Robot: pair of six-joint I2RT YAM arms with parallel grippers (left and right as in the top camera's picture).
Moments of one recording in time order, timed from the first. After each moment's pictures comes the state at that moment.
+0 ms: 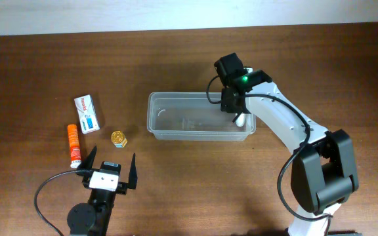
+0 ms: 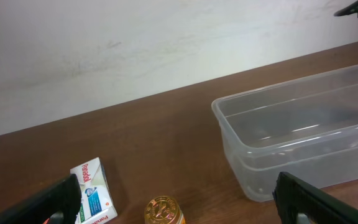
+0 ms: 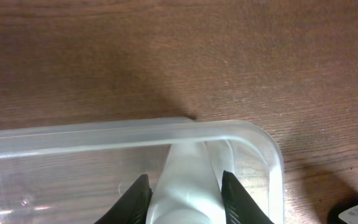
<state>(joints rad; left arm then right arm) -0.07 0.01 0.02 -0.07 0.10 0.19 0.37 1.93 1.49 -0.87 0.26 0.47</state>
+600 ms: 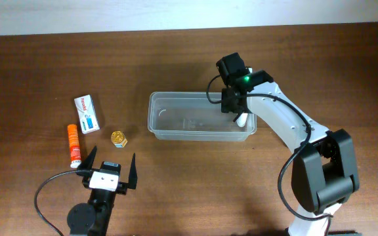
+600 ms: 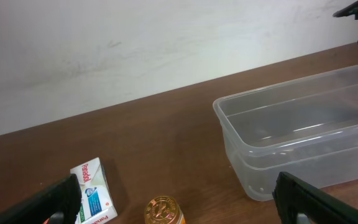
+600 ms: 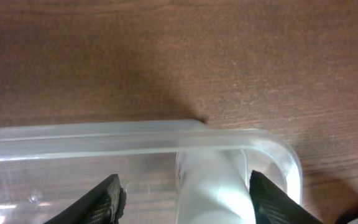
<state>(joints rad) -0.07 0.01 0.02 -0.07 0.10 0.19 0.36 1.93 1.49 -0.86 0.22 0.43</state>
